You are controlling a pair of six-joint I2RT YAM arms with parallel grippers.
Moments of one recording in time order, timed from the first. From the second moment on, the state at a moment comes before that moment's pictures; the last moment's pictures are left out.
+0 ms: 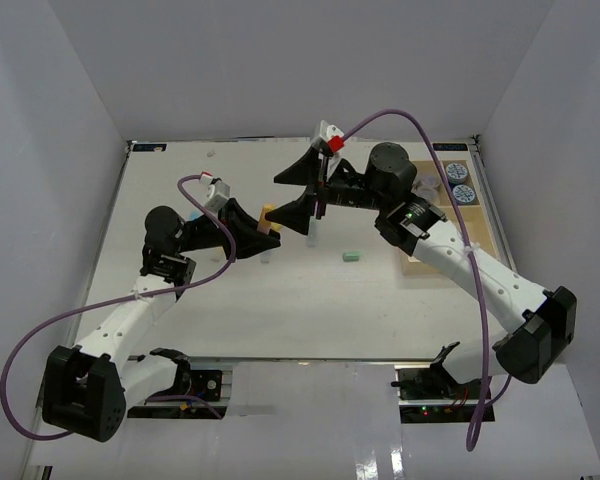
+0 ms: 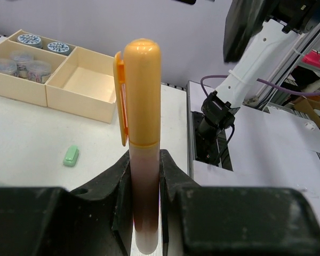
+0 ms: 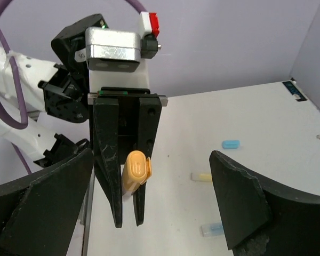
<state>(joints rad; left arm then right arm) -0.29 1.07 0.67 0.71 1.16 -0.52 0.76 1.37 1.35 0.14 -0.70 0.12</state>
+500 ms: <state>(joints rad) -0.29 1.08 0.68 0.69 1.17 -0.52 0.77 1.49 1.35 0.19 -0.81 0.14</state>
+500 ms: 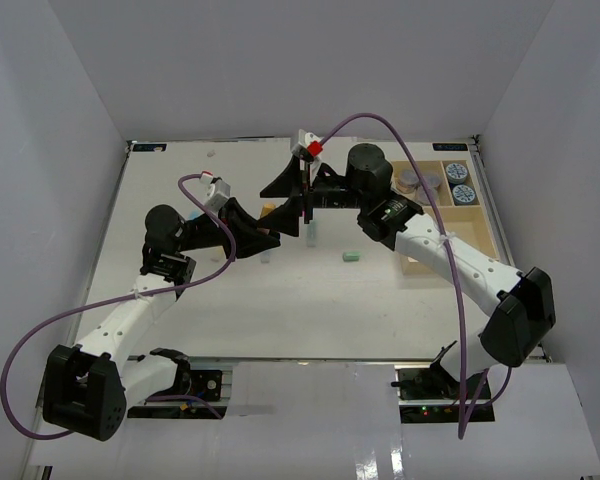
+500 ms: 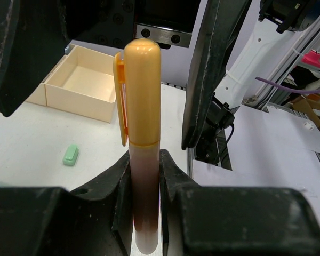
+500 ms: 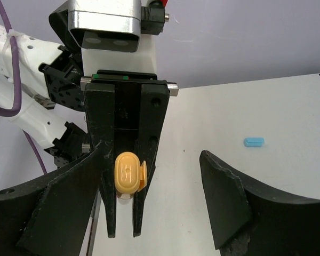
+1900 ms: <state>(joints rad) -0.29 1.08 0.68 0.68 1.21 -0.53 0.80 1.51 1.31 0.36 -0.88 0.22</state>
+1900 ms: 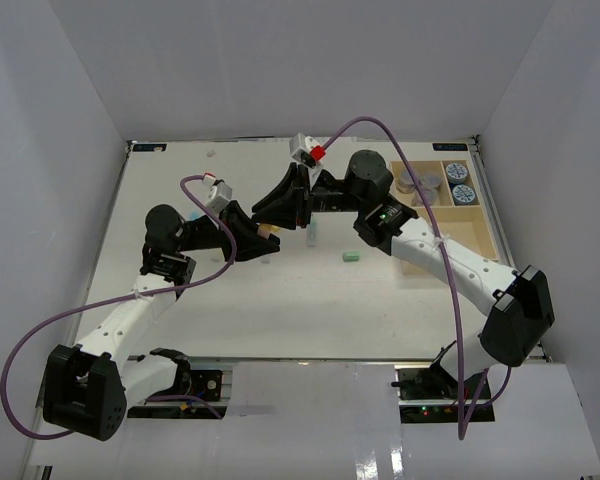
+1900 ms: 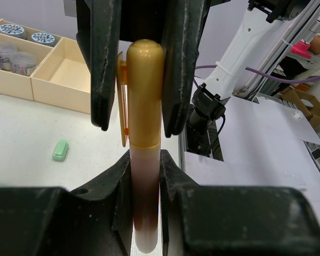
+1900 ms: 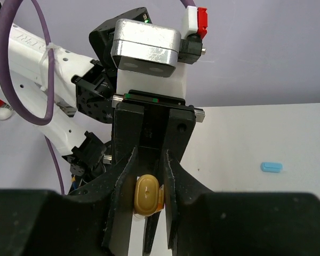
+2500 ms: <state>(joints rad) -0.29 1.09 0.70 0.65 1.26 -0.51 0.83 1.47 1.26 0.37 -0.82 0.17</state>
